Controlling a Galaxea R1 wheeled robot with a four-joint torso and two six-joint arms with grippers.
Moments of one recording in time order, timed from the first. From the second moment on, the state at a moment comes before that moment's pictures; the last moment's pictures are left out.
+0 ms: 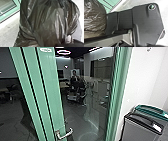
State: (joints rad) left arm 1.41 3.02 -2.77 -0.18 0.10 0.15; right arm -1.57 3.06 -2.70 -0.10 0.08 0.11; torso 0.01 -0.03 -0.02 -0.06
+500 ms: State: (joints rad) left arm 1.42 3.02 -2.77 -0.18 0.10 0.15; right arm -1.58 3.06 -2.70 -0.10 0.07 0.11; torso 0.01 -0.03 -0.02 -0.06
